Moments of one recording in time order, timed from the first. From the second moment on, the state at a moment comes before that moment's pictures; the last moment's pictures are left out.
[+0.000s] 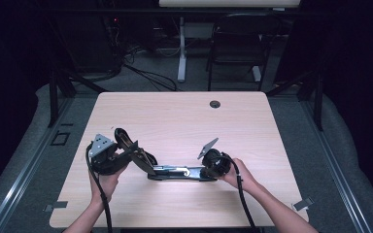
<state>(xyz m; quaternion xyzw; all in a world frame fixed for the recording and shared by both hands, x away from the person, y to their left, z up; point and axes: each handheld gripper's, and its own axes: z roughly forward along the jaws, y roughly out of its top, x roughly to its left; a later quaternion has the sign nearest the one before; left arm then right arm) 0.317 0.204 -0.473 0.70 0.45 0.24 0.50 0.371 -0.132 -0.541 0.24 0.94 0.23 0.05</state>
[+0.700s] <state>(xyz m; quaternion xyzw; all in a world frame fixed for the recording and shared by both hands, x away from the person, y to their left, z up) 0.318 0.191 -0.473 0.71 0.44 0.24 0.50 0.372 -0.133 -0.541 0.24 0.94 0.23 0.04</state>
